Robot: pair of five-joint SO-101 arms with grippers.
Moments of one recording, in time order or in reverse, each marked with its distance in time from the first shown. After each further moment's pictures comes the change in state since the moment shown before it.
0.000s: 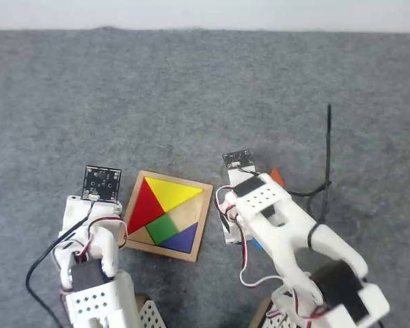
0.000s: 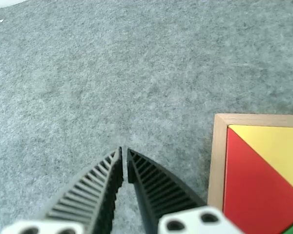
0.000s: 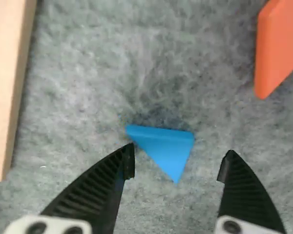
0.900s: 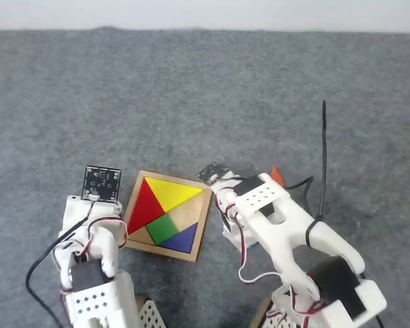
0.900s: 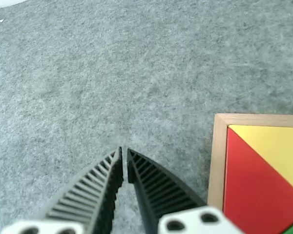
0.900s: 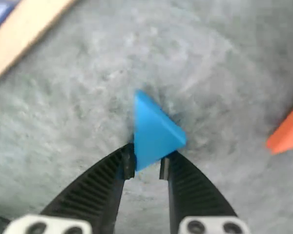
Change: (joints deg) left arm 0.0 0.0 -0.1 0.0 0.0; right arm 1.3 1.5 0.0 -0.5 34.8
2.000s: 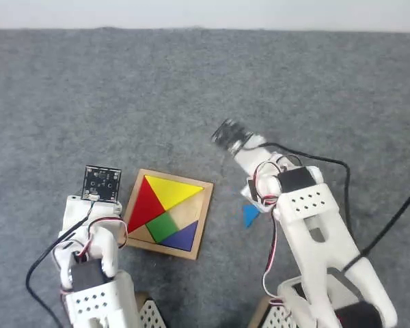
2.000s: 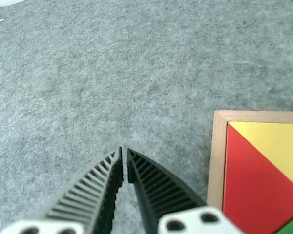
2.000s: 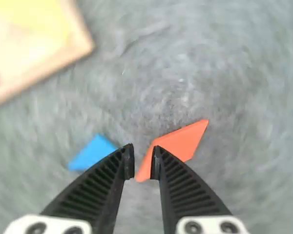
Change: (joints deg) left arm 0.0 0.0 0.0 0.0 0.0; right arm 13.1 -20.7 -1.8 -8.1 11.1
